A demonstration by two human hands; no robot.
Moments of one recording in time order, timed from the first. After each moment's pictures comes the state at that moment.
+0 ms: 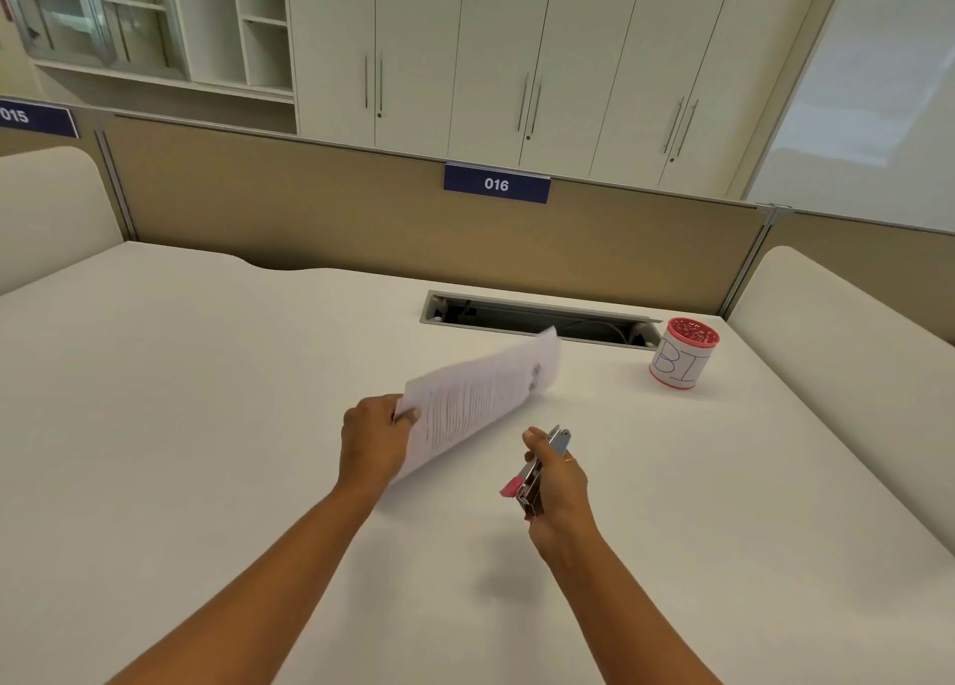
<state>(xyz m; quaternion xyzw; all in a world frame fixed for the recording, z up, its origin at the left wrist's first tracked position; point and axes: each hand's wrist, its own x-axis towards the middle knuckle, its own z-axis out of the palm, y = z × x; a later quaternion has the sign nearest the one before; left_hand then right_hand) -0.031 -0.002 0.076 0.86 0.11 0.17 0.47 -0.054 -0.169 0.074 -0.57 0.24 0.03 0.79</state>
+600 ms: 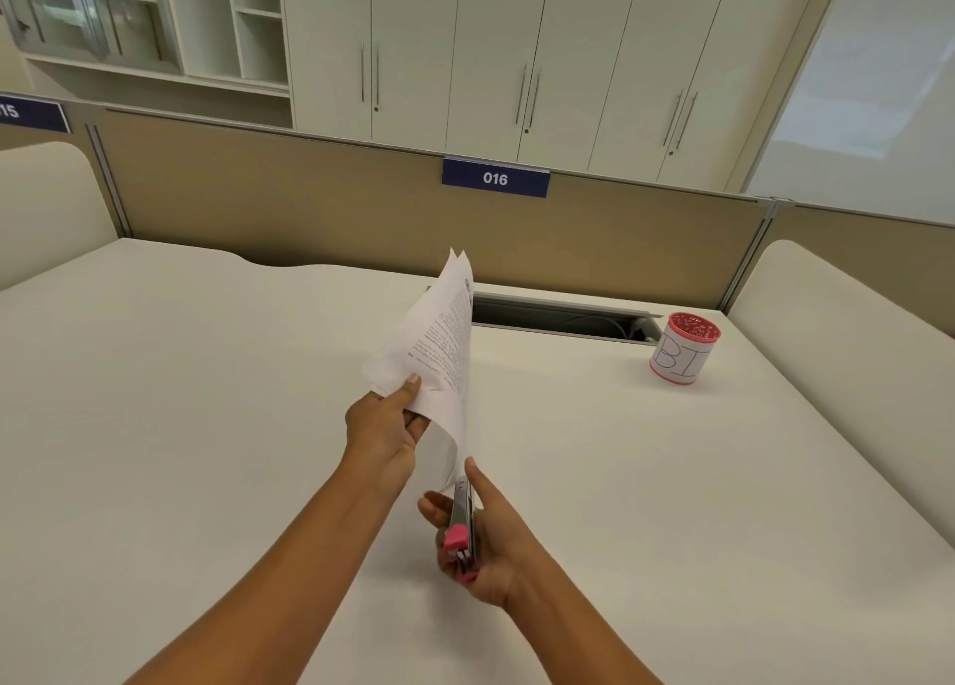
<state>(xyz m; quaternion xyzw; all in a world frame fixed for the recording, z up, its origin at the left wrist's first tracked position) -0.034 -0.017 0.108 0.35 0.21 0.06 0.91 -0.077 -0.129 0.048 -0.43 0.25 0.32 0.81</state>
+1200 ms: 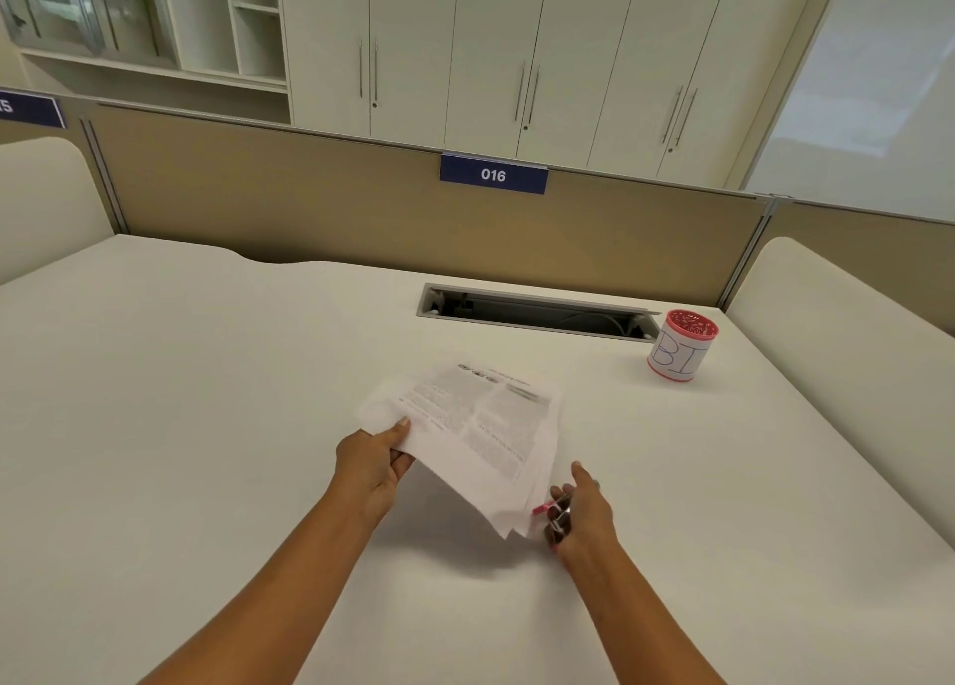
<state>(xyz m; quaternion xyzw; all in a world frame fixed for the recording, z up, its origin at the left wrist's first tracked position) -0.038 -0.006 0.068 0.40 0.25 0.00 0.88 -0.047 -0.200 0.037 -0.47 0.38 0.03 0.79</state>
